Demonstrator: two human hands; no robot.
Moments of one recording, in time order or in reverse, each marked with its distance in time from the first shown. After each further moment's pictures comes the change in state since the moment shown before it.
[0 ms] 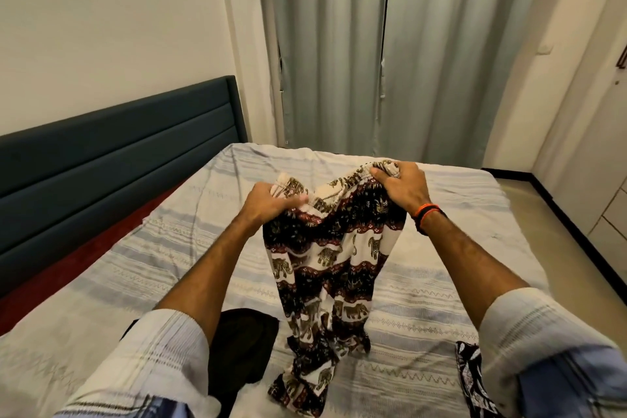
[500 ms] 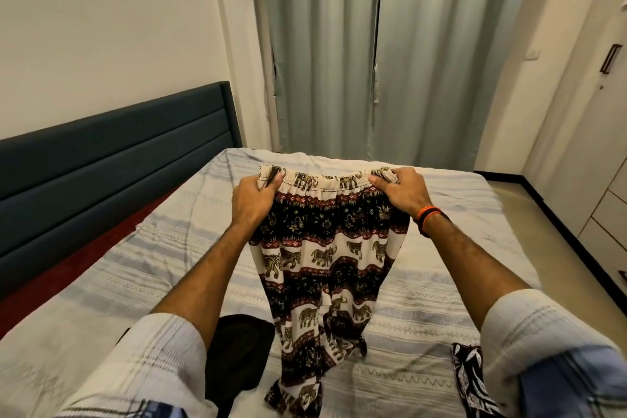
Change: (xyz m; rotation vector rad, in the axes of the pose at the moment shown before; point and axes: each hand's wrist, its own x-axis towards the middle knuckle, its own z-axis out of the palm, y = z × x) left_hand -0.003 0.018 0.005 0.091 0.385 0.042; right_hand -0.001 0.005 -0.014 -0.069 -0.078 0.073
